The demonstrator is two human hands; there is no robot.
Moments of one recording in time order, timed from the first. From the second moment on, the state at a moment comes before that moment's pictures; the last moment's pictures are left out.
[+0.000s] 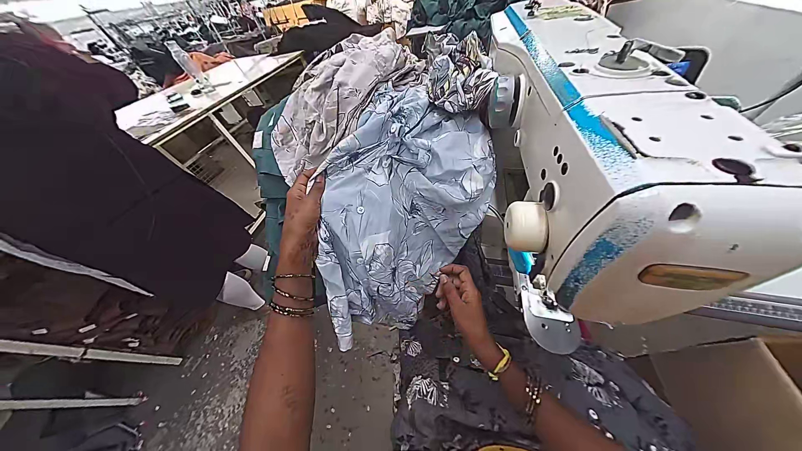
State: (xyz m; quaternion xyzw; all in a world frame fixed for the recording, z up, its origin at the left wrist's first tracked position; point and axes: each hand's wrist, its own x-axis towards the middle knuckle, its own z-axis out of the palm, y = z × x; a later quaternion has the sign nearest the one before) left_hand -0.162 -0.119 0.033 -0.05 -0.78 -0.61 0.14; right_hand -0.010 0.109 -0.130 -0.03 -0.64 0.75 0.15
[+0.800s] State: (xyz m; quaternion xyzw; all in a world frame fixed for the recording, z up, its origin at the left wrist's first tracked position) left_hand -0.127 -0.089 -0.022 -0.07 -0.81 -0.57 0.09; right_hand 0.003 0.096 -0.132 -0.04 -0.63 0.77 0.06
